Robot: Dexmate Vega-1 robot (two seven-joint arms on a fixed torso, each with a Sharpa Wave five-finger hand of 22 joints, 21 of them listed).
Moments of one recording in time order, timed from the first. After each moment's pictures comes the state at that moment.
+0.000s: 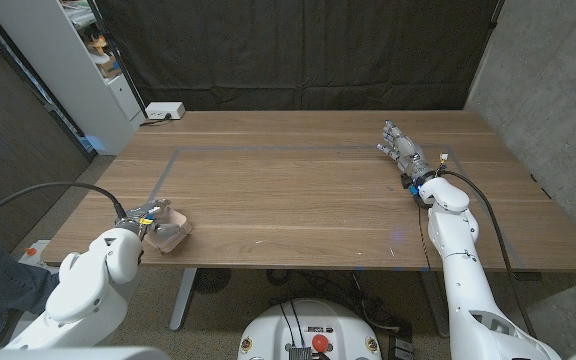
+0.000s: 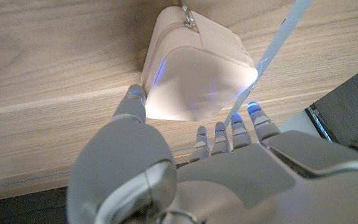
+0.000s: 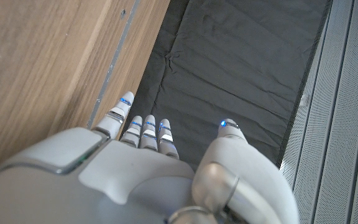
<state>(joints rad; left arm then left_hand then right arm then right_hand) 1.62 0.79 -0.01 -2.30 0.86 0.81 -0.36 0.74 -0.08 0.34 -0.15 0.24 0.00 0.06 0.18 0.19 -0.04 0.16 0.21 0.25 0.01 0.18 0.19 0.19 0.05 0.21 0.20 0.18 -0.89 0.02 0.26 -1.39 -0.05 0.09 0.43 0.38 0.04 0.18 -0.02 0.23 0.11 0.07 0.20 0.19 0.07 0.11 0.21 0.20 -0.01 0.04 0.20 0.21 0.24 0.03 0.20 0.17</state>
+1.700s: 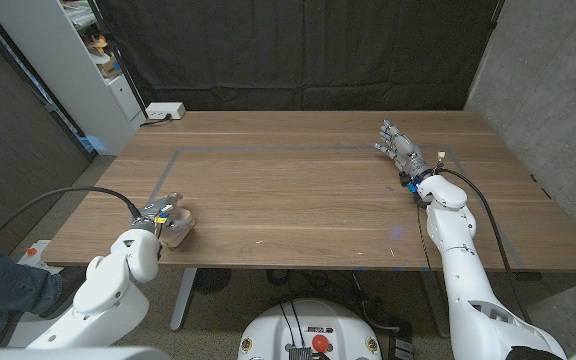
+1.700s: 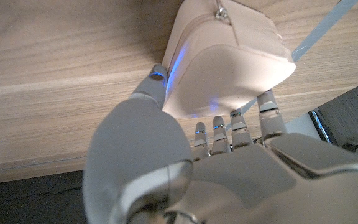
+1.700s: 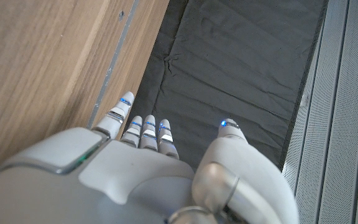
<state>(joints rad) 1.53 0.77 0.11 -2.26 0.72 0.84 -0.15 1.08 0.01 0.45 -0.18 0.19 0.07 0.07 0.24 0.21 0.03 0.09 0.29 0.31 0.14 0.13 0.29 0.26 0.41 0.32 0.39 0.20 -0.84 0.00 0.25 -1.31 -0.03 0.11 0.45 0.38 0.04 0.17 -0.02 0.23 0.10 0.07 0.20 0.19 0.07 0.11 0.21 0.20 -0.01 0.04 0.20 0.21 0.25 0.03 0.20 0.17</state>
